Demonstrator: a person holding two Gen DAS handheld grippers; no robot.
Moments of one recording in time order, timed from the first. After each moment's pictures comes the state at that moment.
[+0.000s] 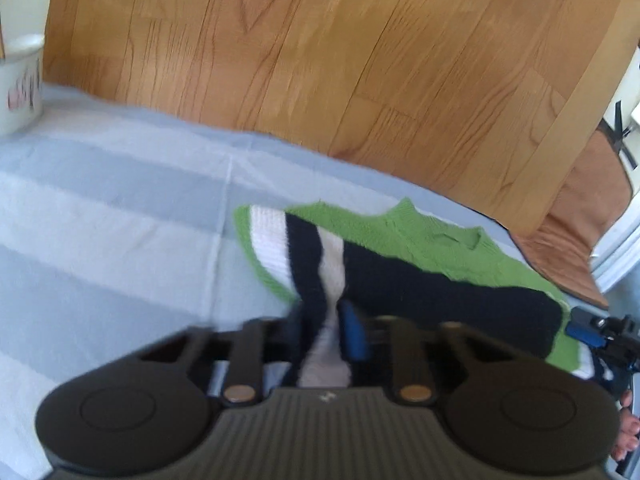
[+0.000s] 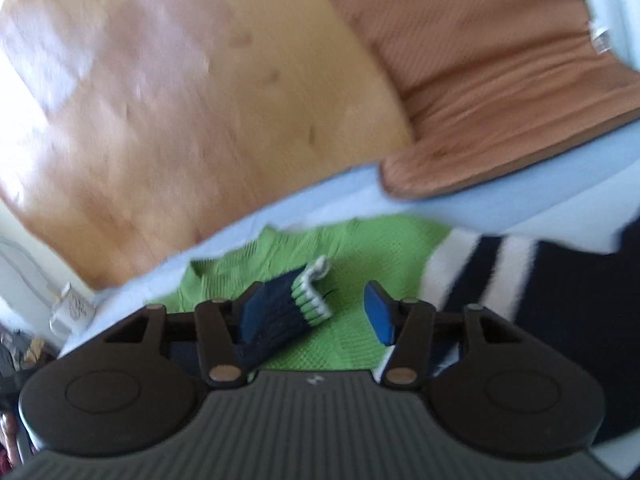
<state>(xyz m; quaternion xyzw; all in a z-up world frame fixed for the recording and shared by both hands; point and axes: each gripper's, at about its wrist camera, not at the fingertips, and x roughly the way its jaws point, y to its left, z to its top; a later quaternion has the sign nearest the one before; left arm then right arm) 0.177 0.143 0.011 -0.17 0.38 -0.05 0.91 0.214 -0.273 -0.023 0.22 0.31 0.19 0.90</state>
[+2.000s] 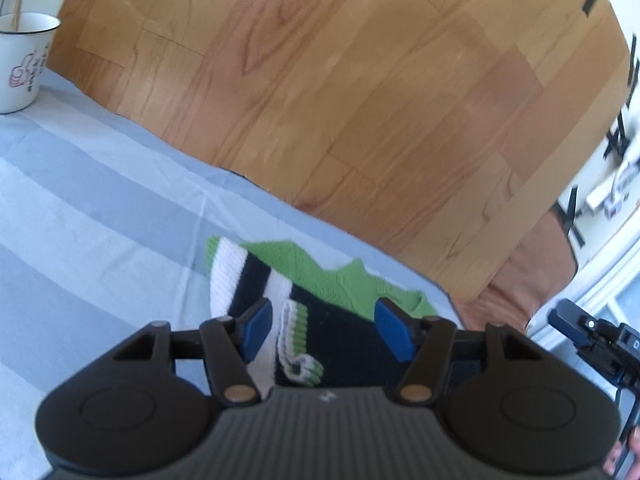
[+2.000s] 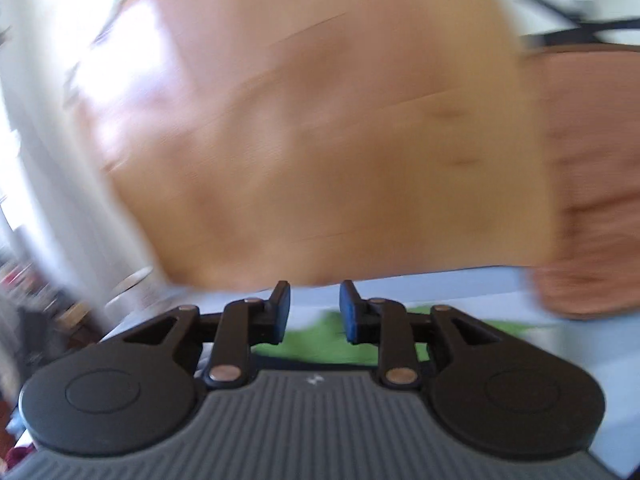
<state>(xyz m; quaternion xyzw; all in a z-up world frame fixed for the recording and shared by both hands) 0.173 0.169 0.025 -0.28 0.32 -0.10 0.90 0.173 -0.253 0.058 0.16 0.20 0.23 0.94</state>
